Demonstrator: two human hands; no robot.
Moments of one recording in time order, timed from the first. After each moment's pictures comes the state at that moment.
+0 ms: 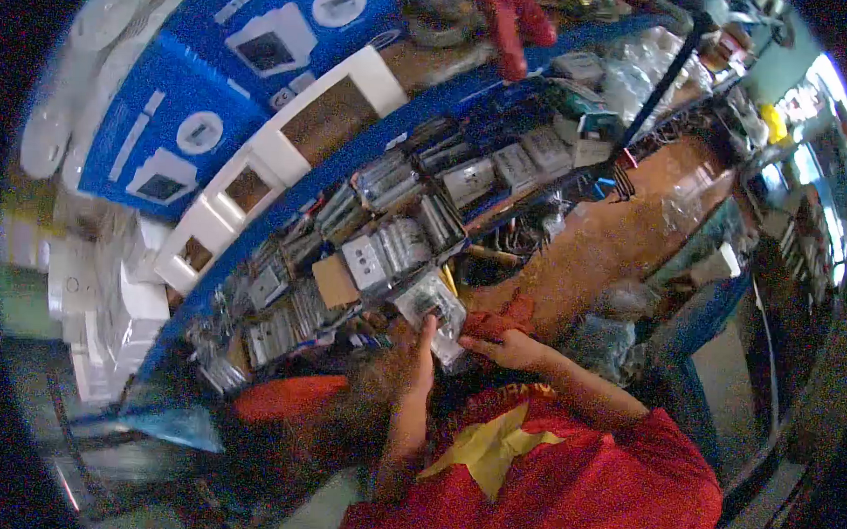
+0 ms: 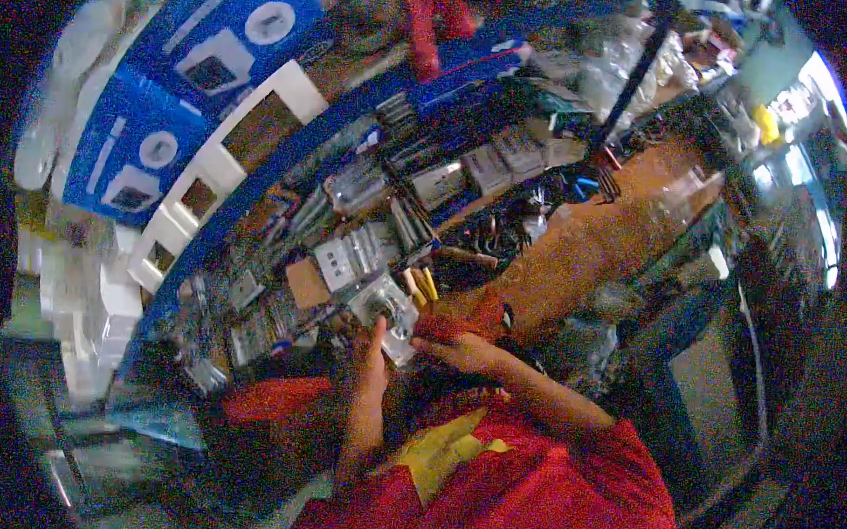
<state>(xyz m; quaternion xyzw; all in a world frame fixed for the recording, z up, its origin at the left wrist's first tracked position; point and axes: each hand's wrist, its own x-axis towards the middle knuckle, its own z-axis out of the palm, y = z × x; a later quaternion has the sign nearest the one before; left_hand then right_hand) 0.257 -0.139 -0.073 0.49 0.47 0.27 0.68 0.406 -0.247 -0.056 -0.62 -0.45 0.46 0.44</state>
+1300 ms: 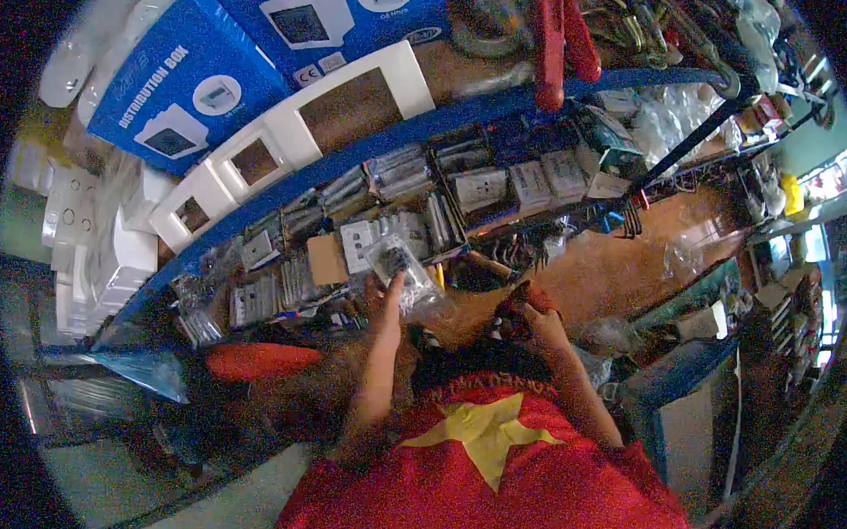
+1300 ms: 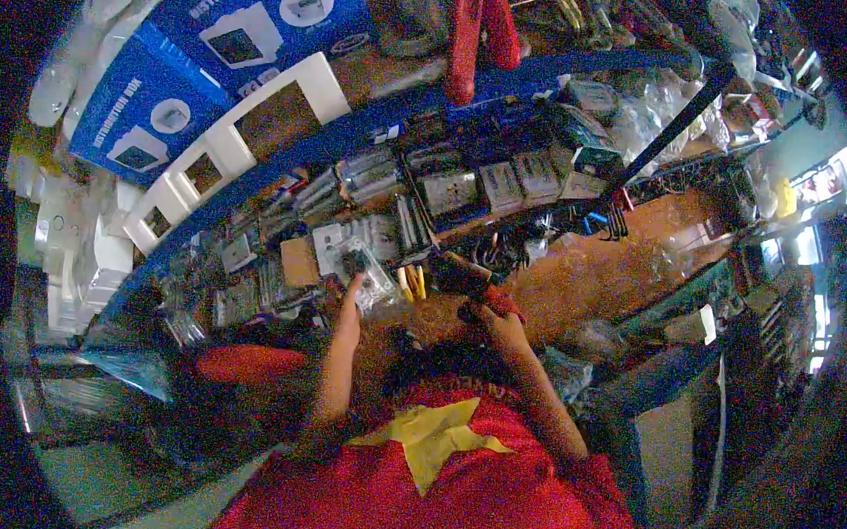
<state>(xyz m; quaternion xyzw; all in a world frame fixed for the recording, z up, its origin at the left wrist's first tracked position) 0.296 -0.087 -0.087 0.44 0.60 0.32 0.59 0.487 -0.265 -0.129 -0.60 -0.14 0.50 0.61</state>
